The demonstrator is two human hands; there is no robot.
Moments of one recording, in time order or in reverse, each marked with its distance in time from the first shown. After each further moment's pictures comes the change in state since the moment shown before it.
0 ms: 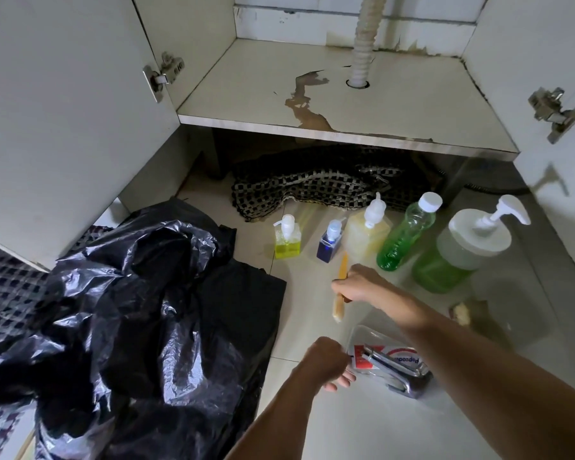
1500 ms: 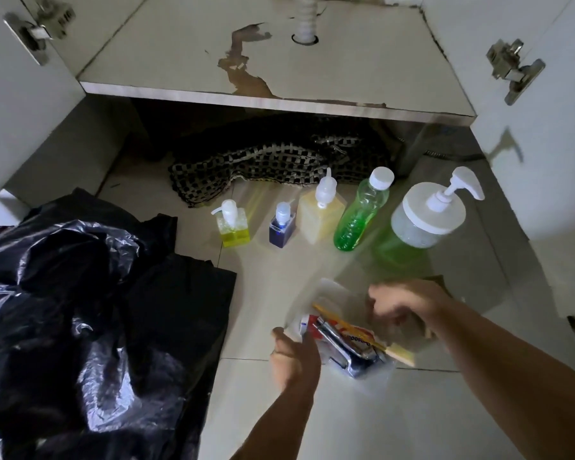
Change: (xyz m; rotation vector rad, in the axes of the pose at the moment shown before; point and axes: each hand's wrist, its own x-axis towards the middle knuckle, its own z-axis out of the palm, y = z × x) left_hand 0.040 0.000 0.061 -0.402 0.538 -0.106; right_hand -0.005 0.121 -0.043 -0.503 -0.430 0.077
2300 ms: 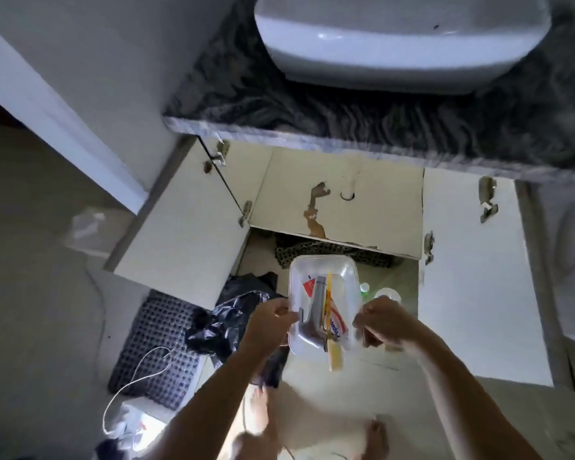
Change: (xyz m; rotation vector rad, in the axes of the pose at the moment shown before) left_hand -0.489 0.432 -0.314 0.196 -0.108 0.239; right_hand -0.579 -0.057 -0.301 0.693 0.100 -0.265
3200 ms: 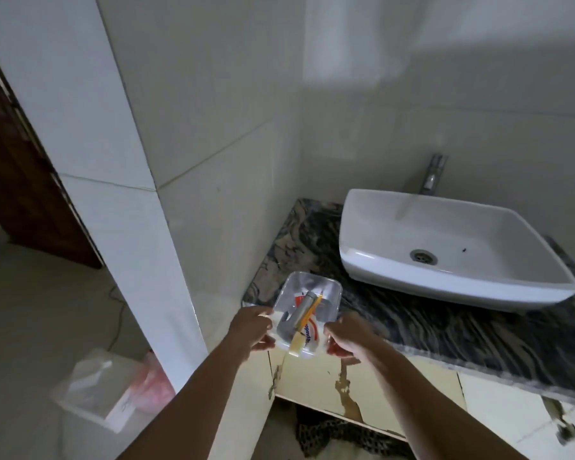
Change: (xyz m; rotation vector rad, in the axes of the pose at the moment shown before) left_hand 0.129 0.185 -0.282 -0.302 0.159 0.105; right_hand 0.081 -0.350 -0.062 0.204 0.349 -0.154
